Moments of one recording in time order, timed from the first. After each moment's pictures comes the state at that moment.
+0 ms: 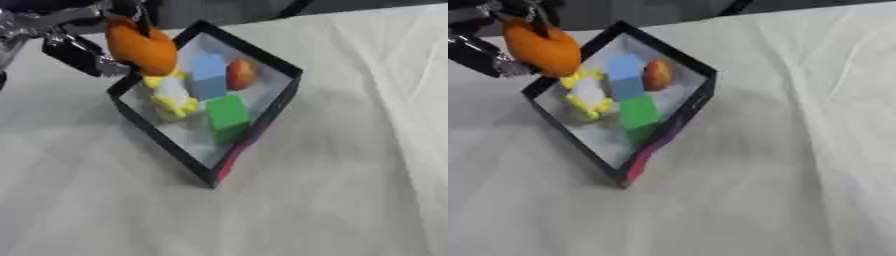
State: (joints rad) left arm -0.94 0.79 -0.33 -1.50 -0.57 -0.70 -0.37; right arm -0.48 -0.71 -0.17 -1.81 -0.48 0.09 0.16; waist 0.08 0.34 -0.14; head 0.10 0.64
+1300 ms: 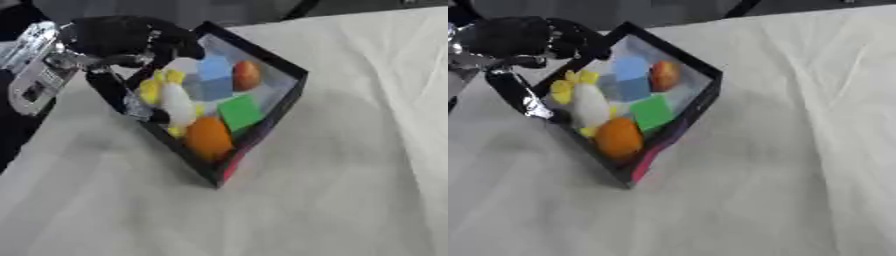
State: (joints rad) left arm -0.90 0.72 -0.32 -1.40 -0.59 -0.73 -0.34; right arm -0.47 -0.71 -0.17 -1.82 -0.48 0.10 0.16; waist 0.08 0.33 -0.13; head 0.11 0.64
